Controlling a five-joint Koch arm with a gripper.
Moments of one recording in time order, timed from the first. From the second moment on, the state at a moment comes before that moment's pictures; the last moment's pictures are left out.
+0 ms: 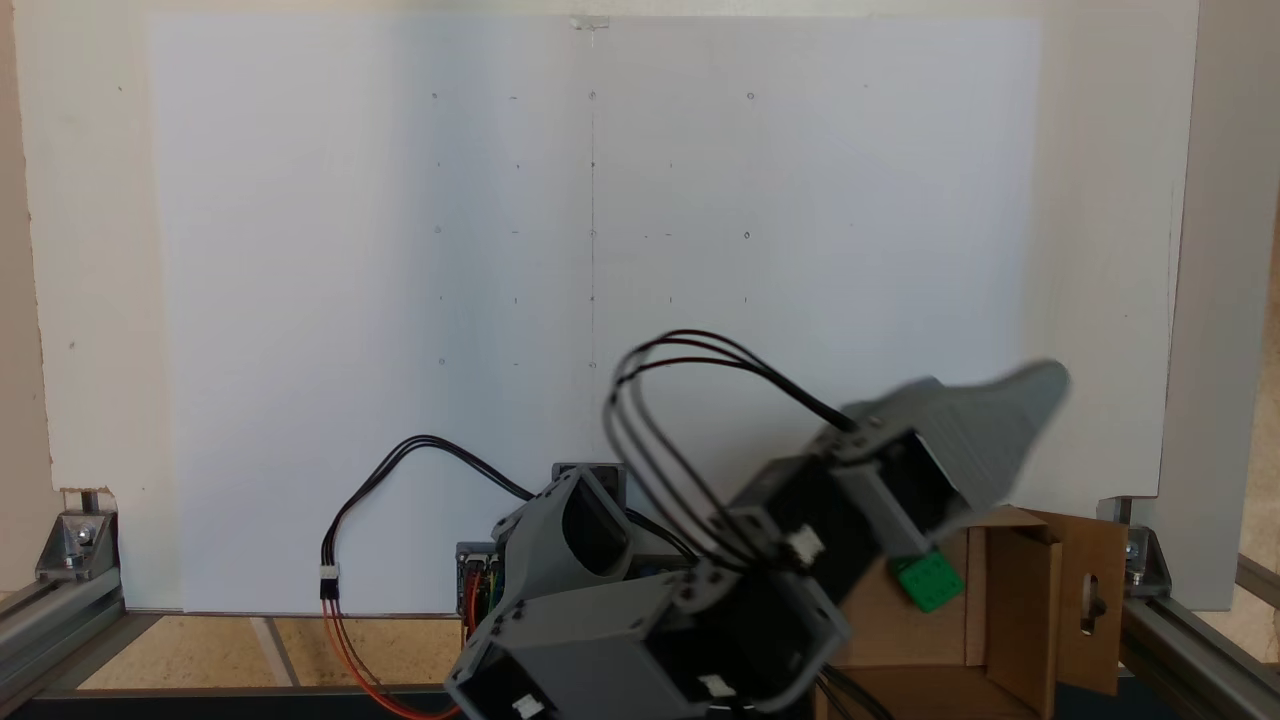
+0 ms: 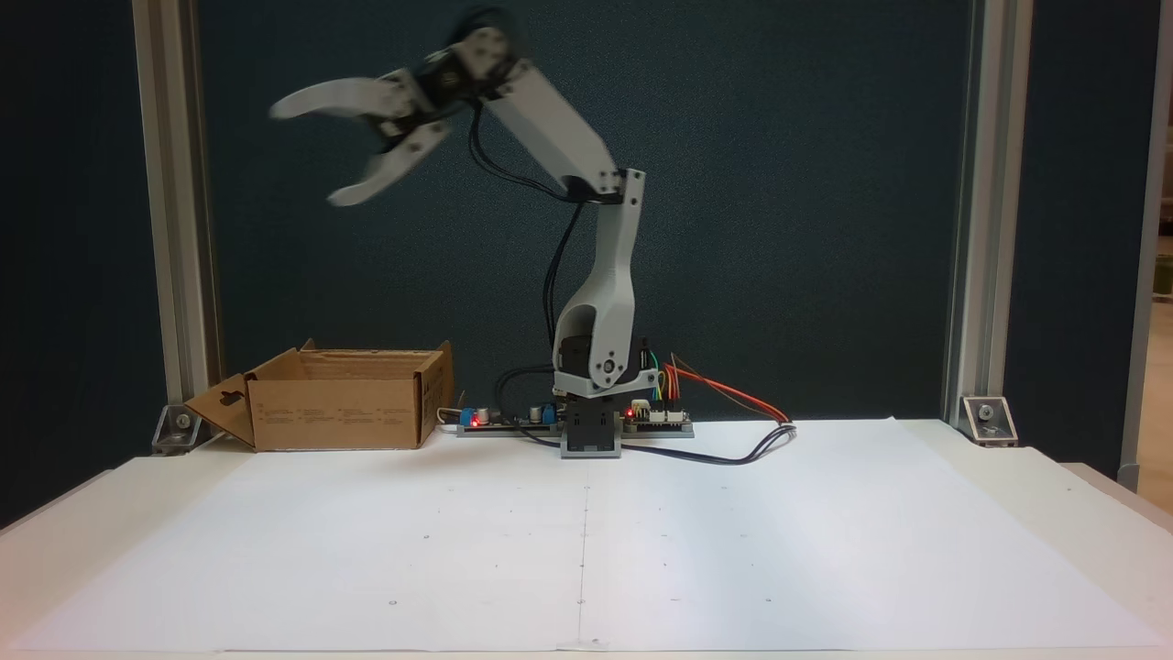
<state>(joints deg) 50.3 102.0 58.5 49.4 -0.4</state>
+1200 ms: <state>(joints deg) 1.4 129.4 153.1 -29.2 0.6</state>
